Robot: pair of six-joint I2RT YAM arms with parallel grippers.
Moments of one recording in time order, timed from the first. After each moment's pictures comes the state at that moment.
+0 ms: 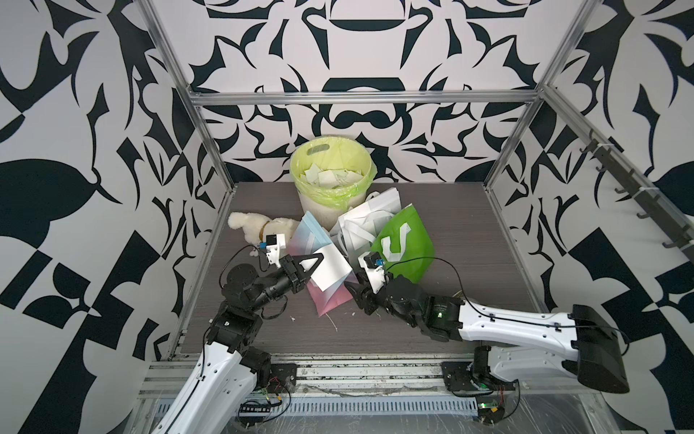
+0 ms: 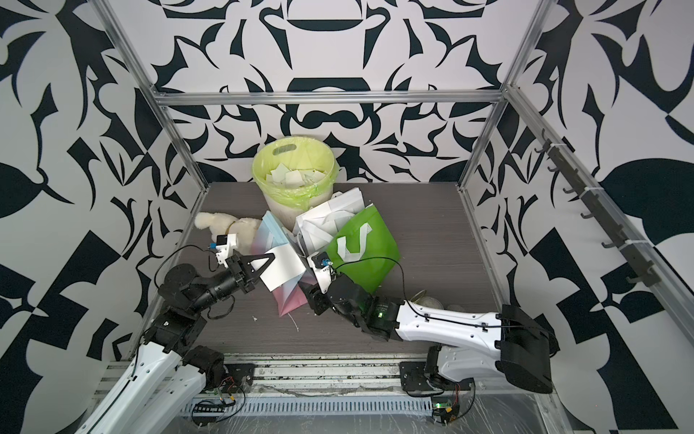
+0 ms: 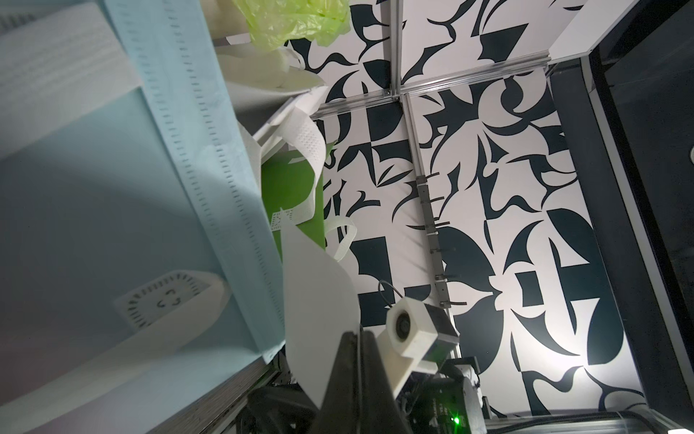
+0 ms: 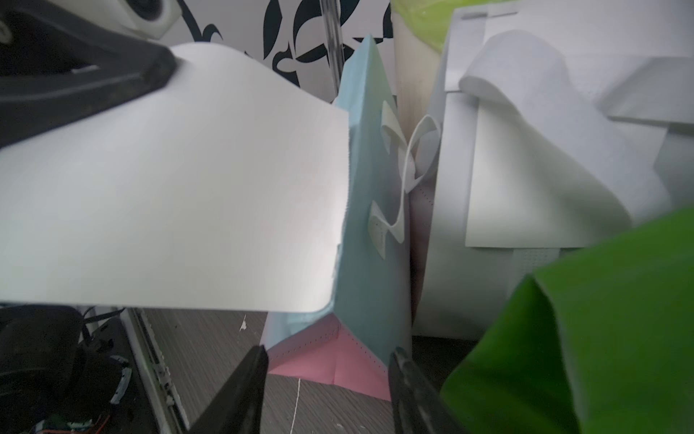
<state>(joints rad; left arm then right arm) -0.37 0.57 0.51 0.06 0.62 -1.34 1.19 1.22 0.74 0.13 0.33 0.36</state>
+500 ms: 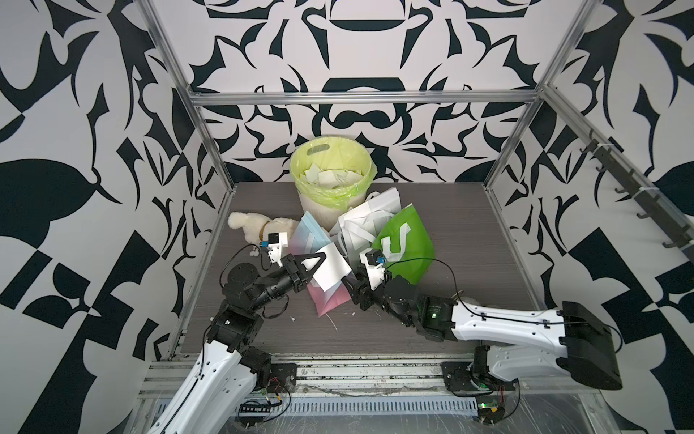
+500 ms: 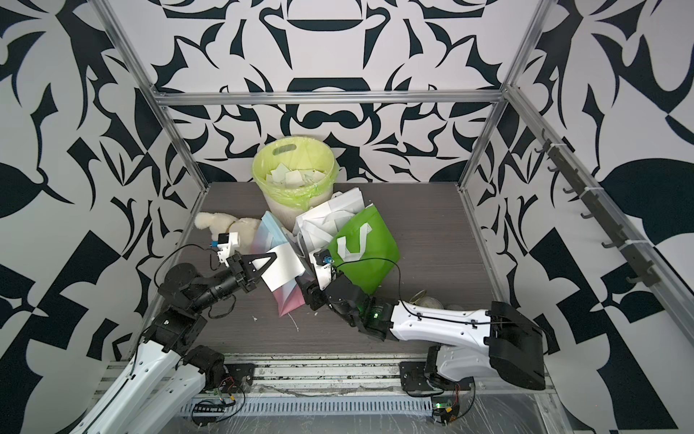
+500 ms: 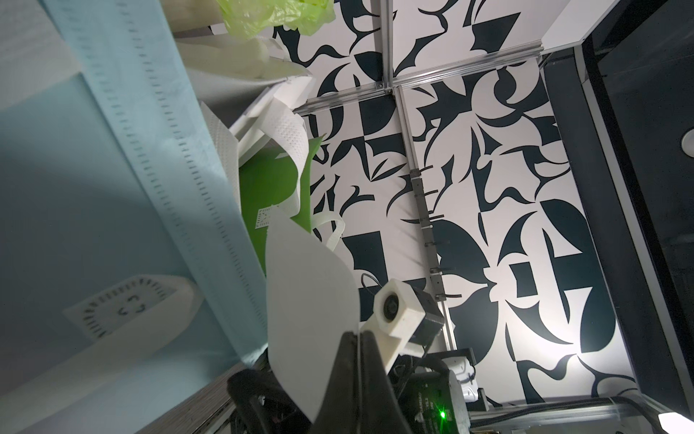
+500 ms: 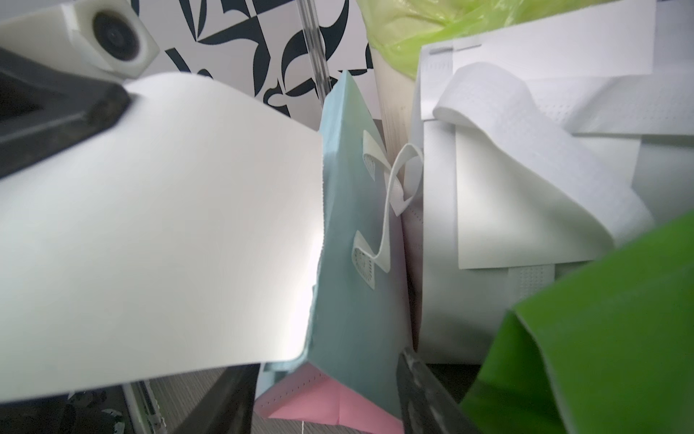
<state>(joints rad) -0.40 0.57 0.51 0.07 0.61 -1.34 1.19 1.26 0.71 0.28 0.37 0.39</state>
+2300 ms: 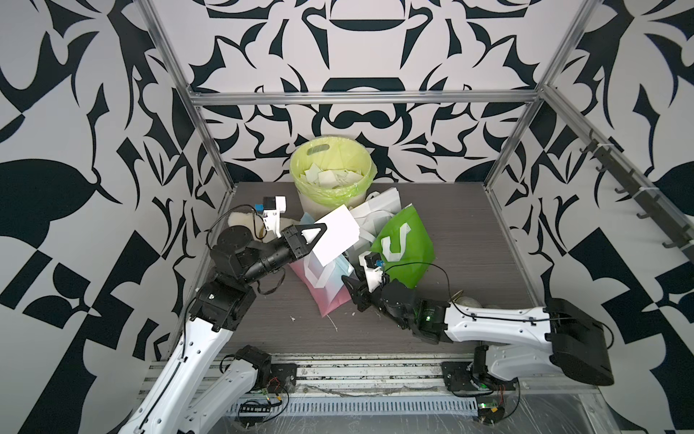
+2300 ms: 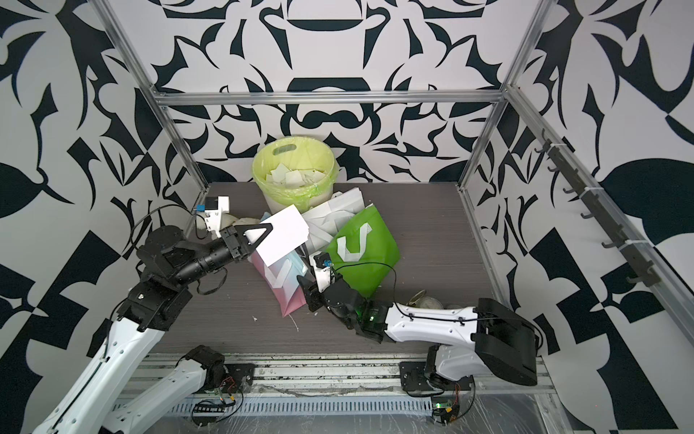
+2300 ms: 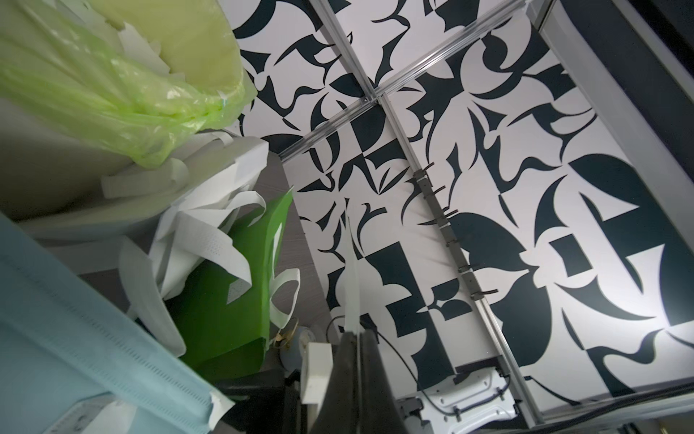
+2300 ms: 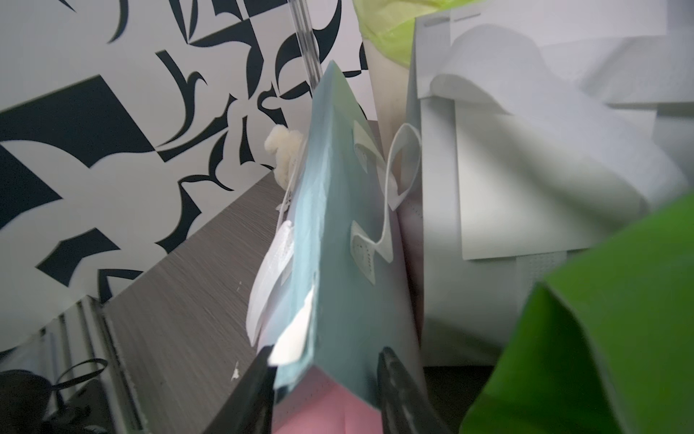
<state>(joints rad) -0.42 0.79 1.01 -0.29 0.54 -0.91 1.19 1.28 0.68 0.35 0.38 0.38</state>
